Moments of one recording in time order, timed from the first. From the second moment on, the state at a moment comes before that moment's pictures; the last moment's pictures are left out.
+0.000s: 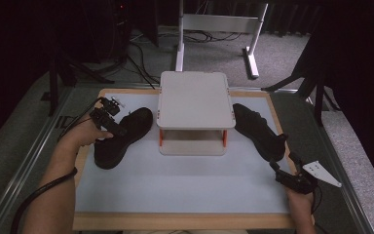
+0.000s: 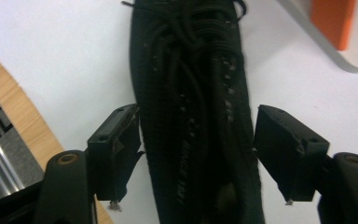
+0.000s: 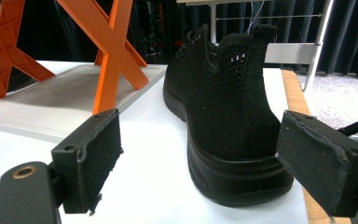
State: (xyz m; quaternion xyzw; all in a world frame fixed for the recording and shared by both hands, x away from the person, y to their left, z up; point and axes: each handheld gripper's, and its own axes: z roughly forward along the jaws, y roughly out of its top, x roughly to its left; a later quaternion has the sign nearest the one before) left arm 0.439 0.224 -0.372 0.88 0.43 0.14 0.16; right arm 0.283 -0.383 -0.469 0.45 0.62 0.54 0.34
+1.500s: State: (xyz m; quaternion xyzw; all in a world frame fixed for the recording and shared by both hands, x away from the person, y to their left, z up) left arm 0.385 0.208 -0.366 0.87 0.46 0.10 0.14; right arm 0.282 -0.383 -0.469 0.45 0.62 0.54 0.34
